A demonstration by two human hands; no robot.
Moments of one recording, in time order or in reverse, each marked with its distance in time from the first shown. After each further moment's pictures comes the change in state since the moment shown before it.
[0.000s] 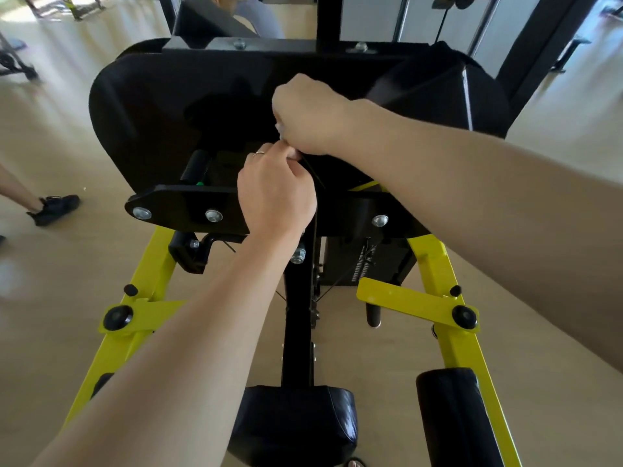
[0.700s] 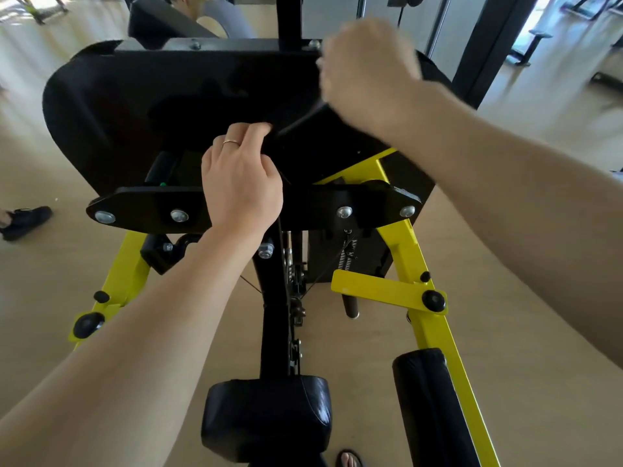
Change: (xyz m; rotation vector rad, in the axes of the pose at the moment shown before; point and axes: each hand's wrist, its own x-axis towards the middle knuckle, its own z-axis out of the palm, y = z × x) left_hand -0.004 0.001 -0.001 0.165 0.030 0.314; right_hand -0.068 0.071 -0.036 -0.307 0.300 0.251
